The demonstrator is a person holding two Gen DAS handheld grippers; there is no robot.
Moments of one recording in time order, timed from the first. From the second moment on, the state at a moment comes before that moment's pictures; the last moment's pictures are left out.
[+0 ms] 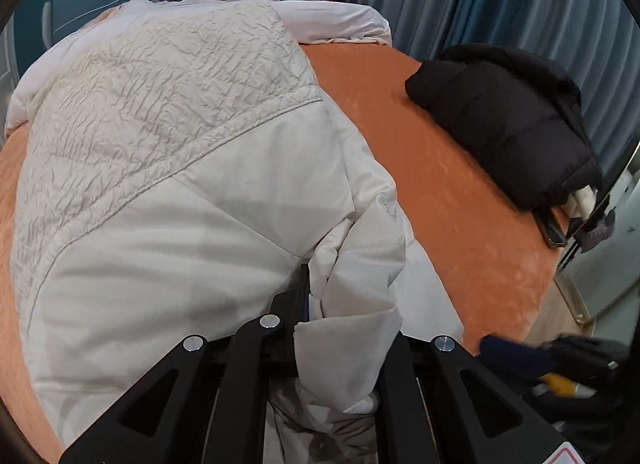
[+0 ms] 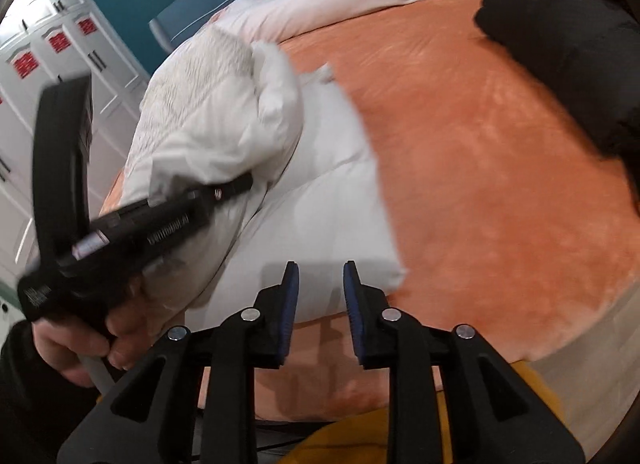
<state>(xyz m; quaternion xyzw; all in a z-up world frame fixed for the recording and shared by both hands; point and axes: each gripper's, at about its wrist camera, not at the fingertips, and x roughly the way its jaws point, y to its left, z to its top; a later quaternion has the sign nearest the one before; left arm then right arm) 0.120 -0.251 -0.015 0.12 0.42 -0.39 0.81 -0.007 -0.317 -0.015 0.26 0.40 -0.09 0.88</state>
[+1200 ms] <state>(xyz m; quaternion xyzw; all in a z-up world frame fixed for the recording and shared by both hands) 0.056 -0.100 -0.021 0.12 0.42 -0.29 0.85 -0.011 -0.323 -0.026 0.31 0.39 -0.08 0.86</state>
